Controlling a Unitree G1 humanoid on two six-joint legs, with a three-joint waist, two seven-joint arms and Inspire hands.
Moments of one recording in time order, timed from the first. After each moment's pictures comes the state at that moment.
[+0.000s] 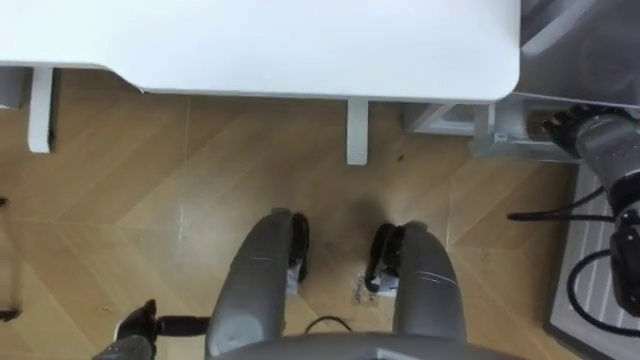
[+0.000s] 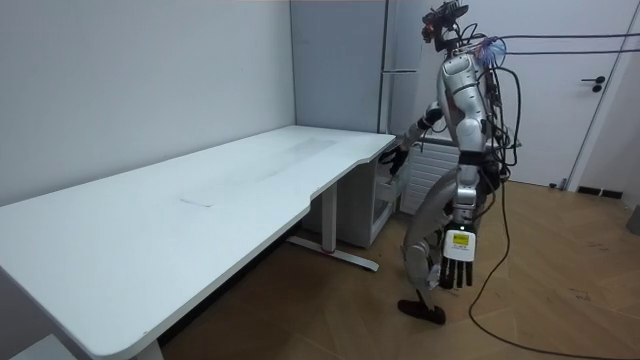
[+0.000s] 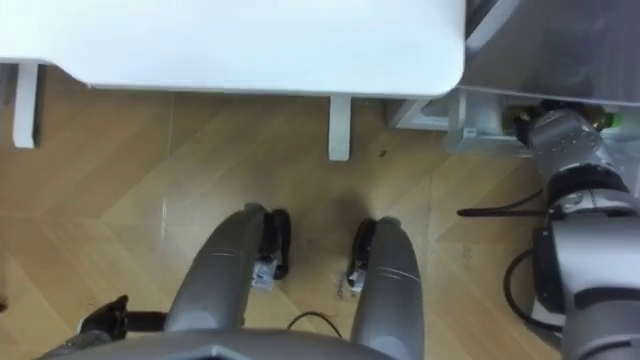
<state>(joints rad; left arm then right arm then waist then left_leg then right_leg) 0.09 0.34 -0.25 1.14 -0.45 0.04 0.07 -0.60 -0.56 0.06 1.17 1.28 0.12 -0.27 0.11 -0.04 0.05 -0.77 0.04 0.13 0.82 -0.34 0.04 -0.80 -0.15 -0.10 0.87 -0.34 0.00</state>
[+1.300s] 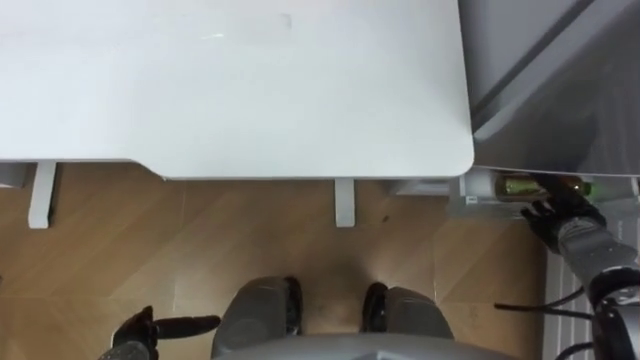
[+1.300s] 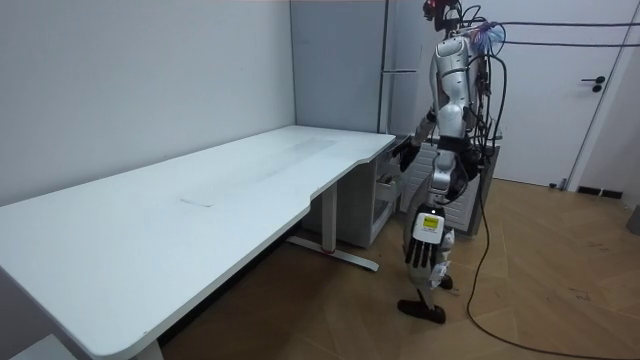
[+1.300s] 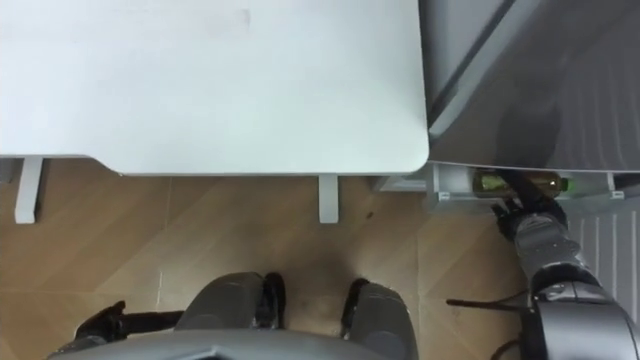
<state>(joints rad) 0.09 0.32 -0.12 1.21 -0.47 0.00 0.03 -0.24 -0.46 -0.07 1.18 1.23 0.03 -0.09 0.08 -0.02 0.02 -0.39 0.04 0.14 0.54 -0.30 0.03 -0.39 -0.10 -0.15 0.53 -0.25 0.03</state>
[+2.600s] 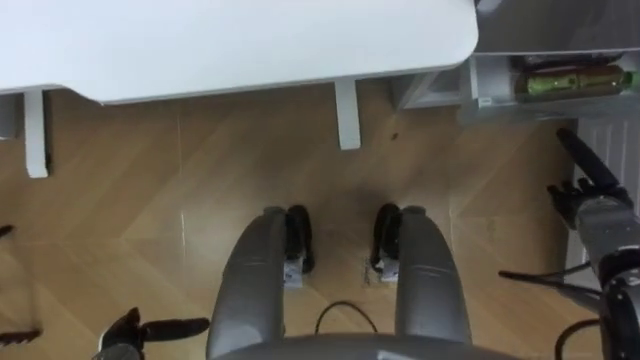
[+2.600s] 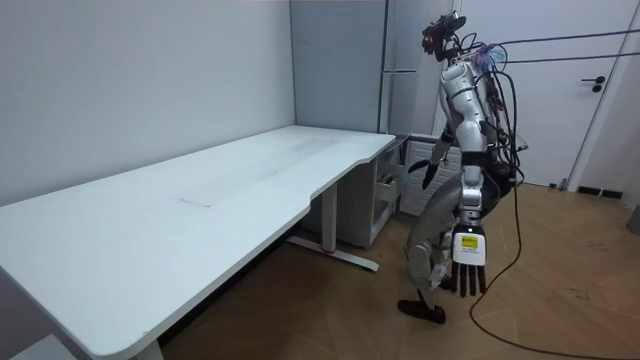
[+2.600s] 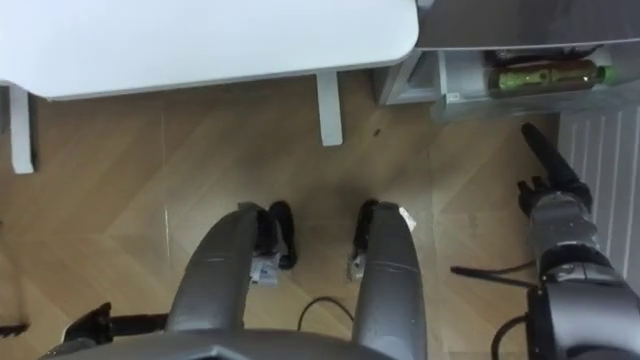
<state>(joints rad) 0.10 0.35 -0.18 1.18 -0.47 0.02 0.08 -0.39 -0.52 -0.07 1.18 1.38 -0.03 -0.17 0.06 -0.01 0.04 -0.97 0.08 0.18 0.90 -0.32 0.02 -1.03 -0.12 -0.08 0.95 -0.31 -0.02</state>
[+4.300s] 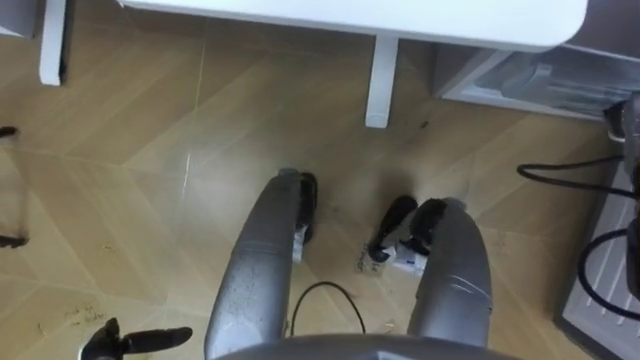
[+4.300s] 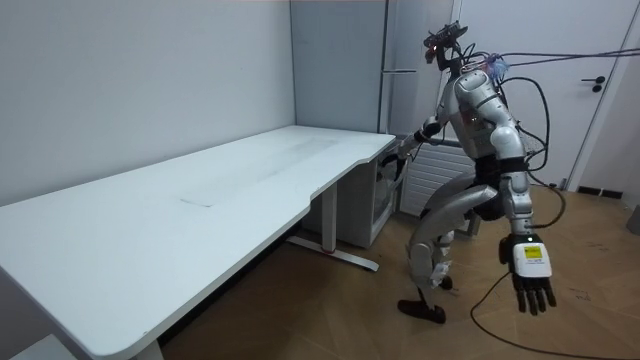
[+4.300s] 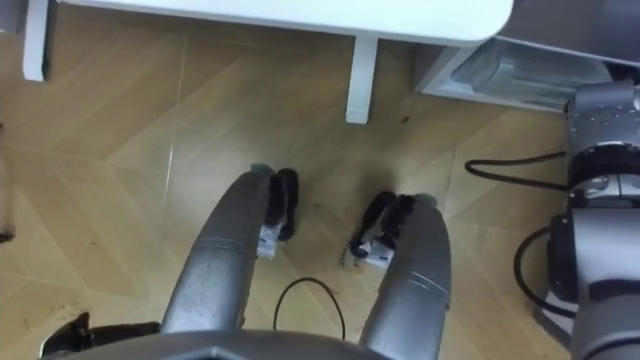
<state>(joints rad) 0.19 0.40 -0.16 1.15 -0.52 -0.01 0.11 -0.65 -0.60 0.01 1.07 1.60 -0.17 -0.64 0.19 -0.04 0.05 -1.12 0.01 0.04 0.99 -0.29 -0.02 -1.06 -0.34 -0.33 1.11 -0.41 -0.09</state>
